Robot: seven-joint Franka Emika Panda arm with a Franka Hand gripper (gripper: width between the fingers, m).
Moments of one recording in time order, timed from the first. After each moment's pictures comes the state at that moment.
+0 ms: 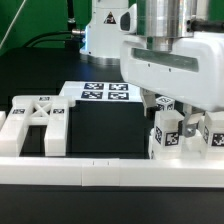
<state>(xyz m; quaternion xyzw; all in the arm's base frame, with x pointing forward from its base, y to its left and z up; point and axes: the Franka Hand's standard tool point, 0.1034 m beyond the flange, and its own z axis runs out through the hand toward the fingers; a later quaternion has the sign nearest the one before) 0.645 0.054 0.073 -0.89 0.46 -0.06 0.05</state>
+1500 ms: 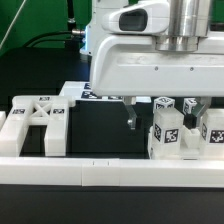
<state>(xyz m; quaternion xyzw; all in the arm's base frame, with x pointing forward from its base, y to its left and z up) 0.650 0.044 0.072 -0.99 -0.09 -0.08 -0.02</state>
